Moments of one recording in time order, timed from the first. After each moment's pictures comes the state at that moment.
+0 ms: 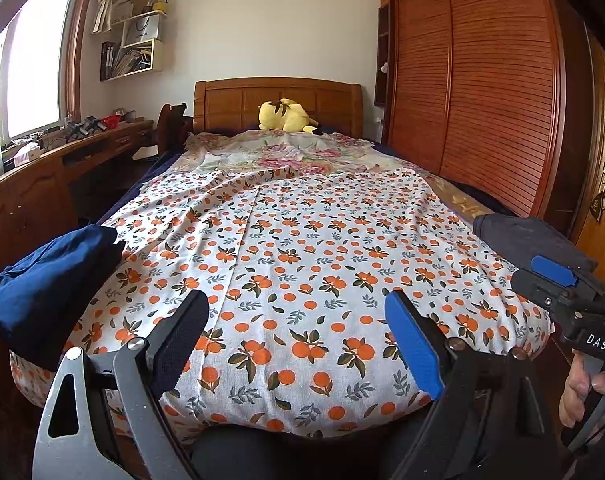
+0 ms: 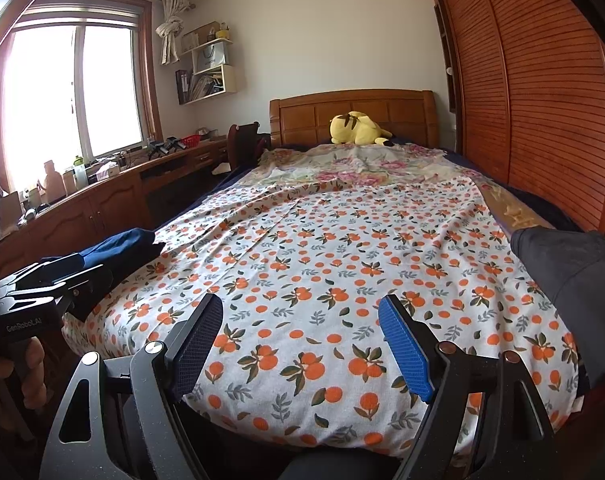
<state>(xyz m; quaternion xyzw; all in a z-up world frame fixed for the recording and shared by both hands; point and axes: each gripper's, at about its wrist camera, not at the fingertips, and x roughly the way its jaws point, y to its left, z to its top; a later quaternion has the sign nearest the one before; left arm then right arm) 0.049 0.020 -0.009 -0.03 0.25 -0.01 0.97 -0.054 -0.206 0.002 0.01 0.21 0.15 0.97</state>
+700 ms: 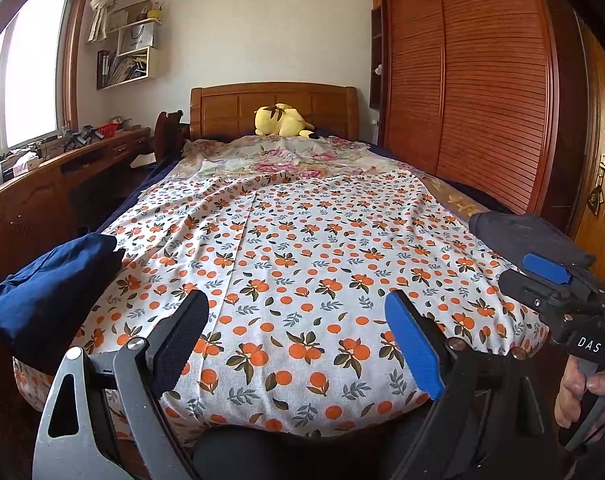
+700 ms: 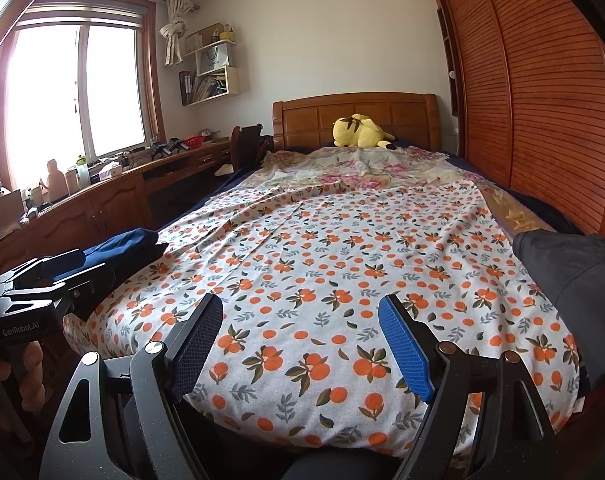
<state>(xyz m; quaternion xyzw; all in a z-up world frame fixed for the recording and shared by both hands) 0.045 0.016 -0.005 -0.02 0.24 -0.01 0.97 -0.054 -0.205 -0.001 0.01 0.21 0.15 0.97</state>
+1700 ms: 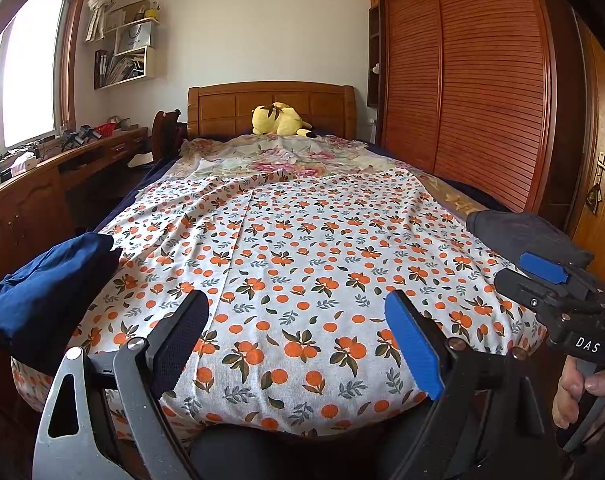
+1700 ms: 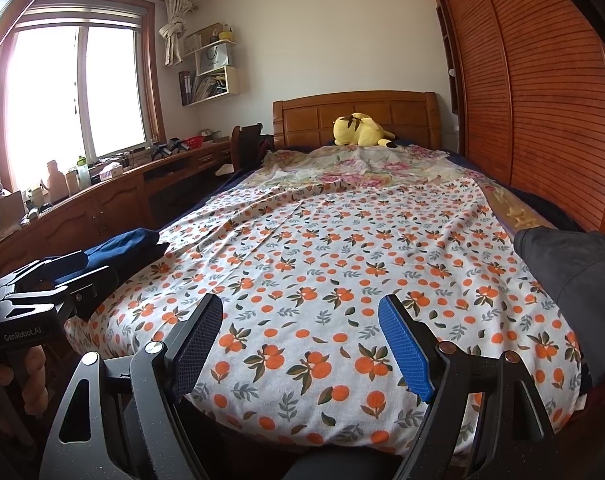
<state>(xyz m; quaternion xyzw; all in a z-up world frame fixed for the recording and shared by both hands) 0.043 0.012 -0.004 -0.02 0.25 -0.01 0.97 -0.054 -0.206 -0.002 0.01 0.21 0.16 0.97</state>
